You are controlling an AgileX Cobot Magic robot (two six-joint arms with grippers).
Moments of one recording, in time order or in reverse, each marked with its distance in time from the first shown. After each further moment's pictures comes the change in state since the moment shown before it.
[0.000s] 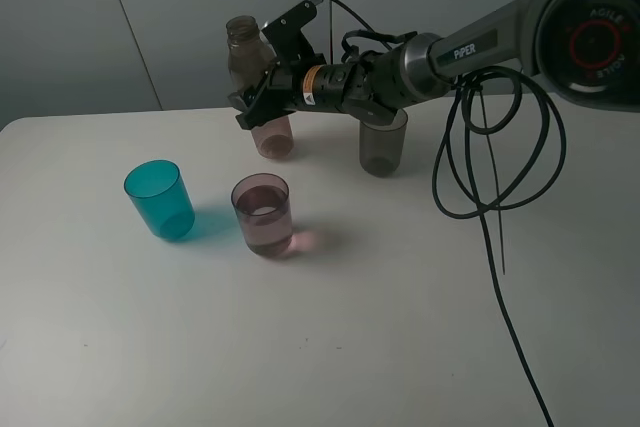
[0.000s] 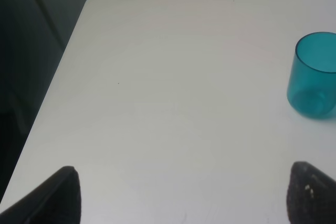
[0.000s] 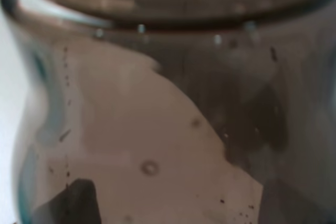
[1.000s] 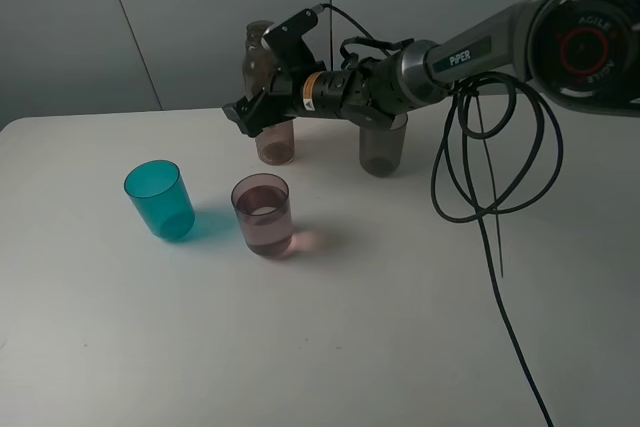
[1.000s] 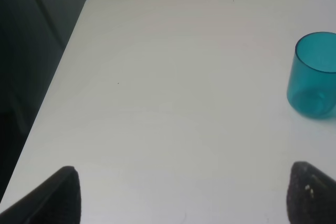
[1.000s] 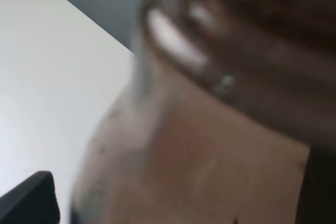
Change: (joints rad) left arm 0.000 0.000 0.000 0.000 0.000 0.000; right arm 0.002 0.017 0.000 0.018 0.010 0.014
